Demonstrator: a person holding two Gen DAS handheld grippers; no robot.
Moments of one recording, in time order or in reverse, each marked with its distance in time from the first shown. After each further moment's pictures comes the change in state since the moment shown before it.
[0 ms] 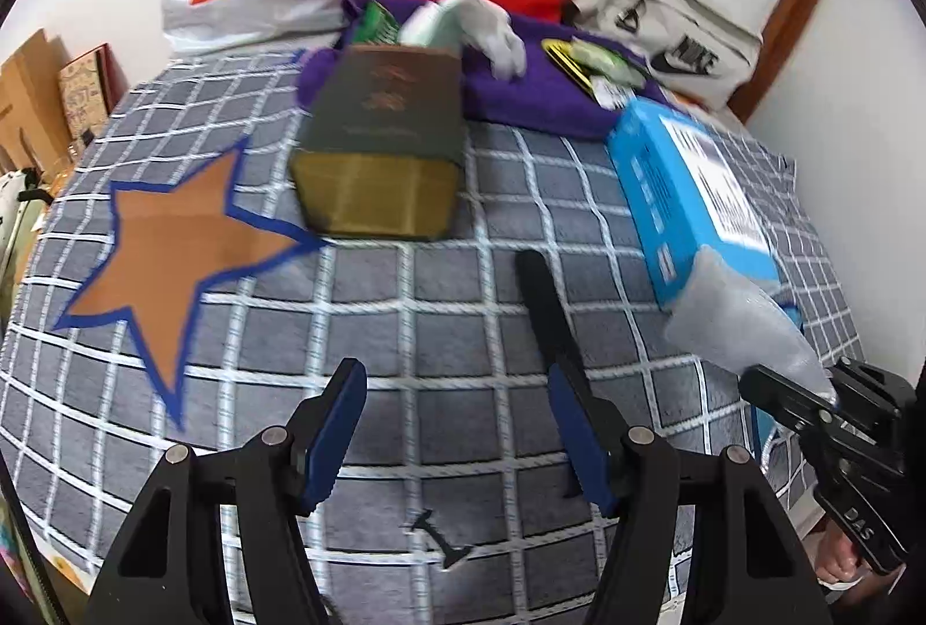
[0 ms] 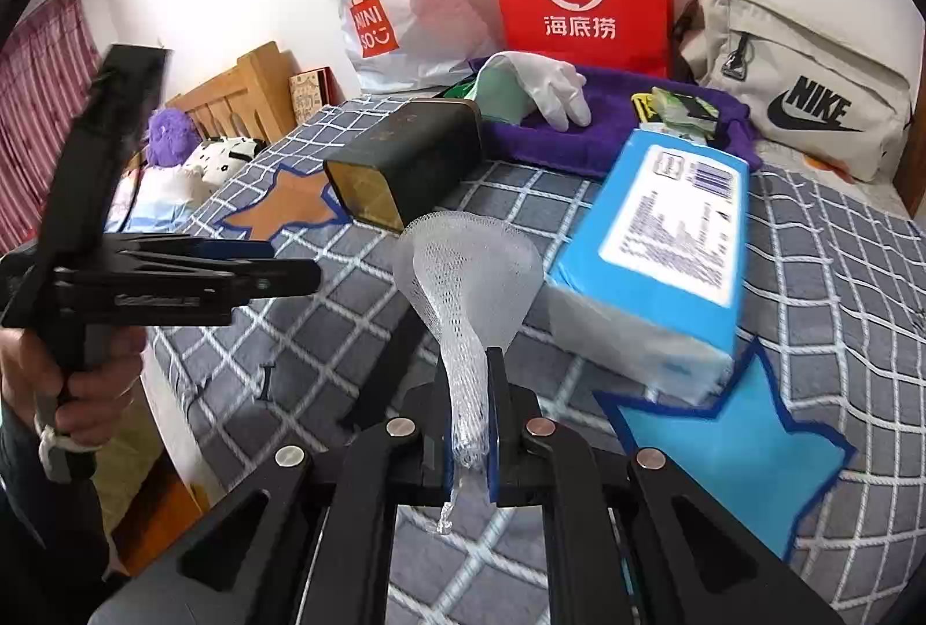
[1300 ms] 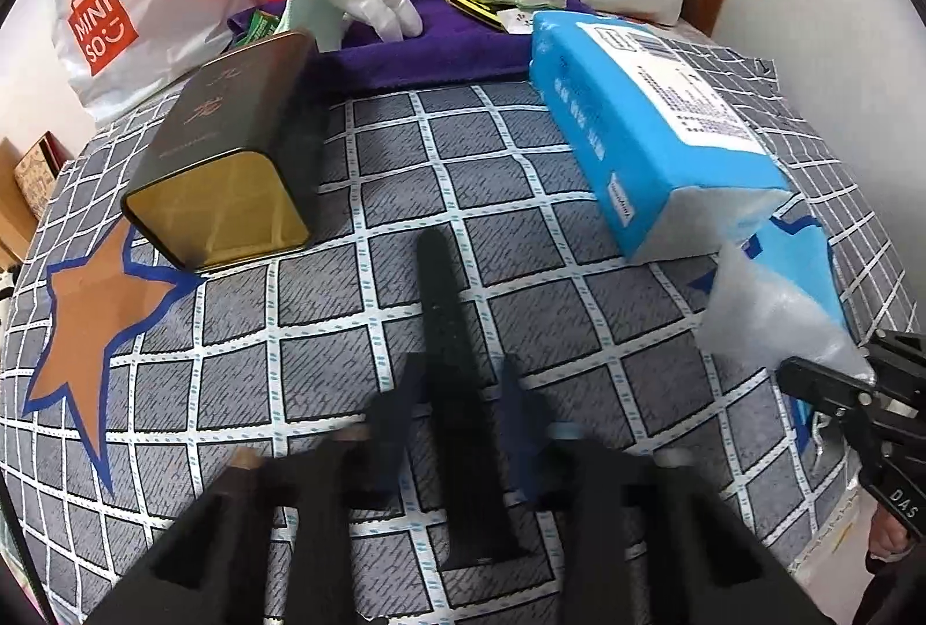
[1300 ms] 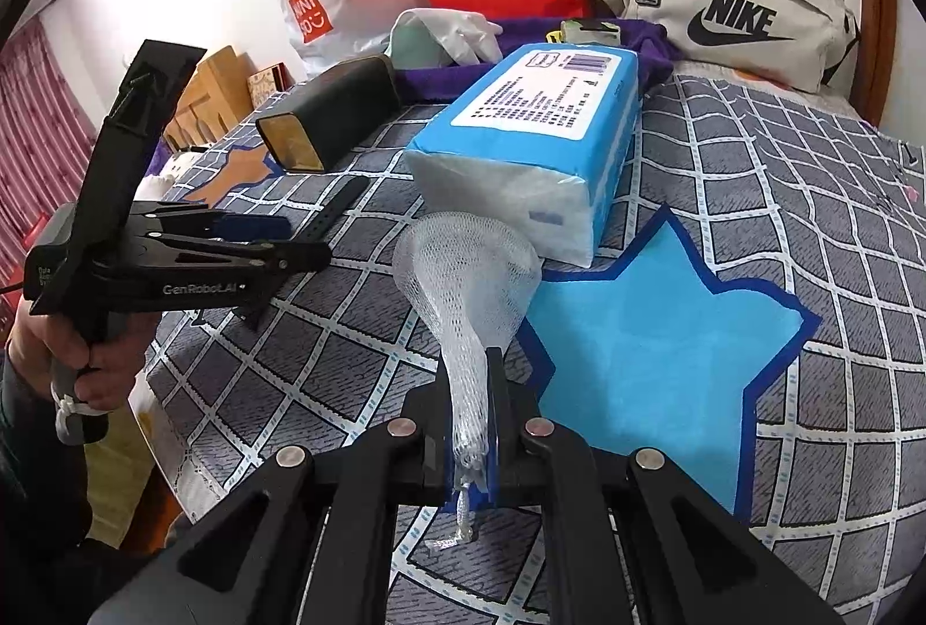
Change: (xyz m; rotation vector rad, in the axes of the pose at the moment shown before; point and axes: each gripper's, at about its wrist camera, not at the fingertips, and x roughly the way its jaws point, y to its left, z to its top) left arm 0.043 -0.055 -0.002 0.212 0.023 0.045; right arm -0.003 -0.050 -0.049 0.110 0.032 -0.038
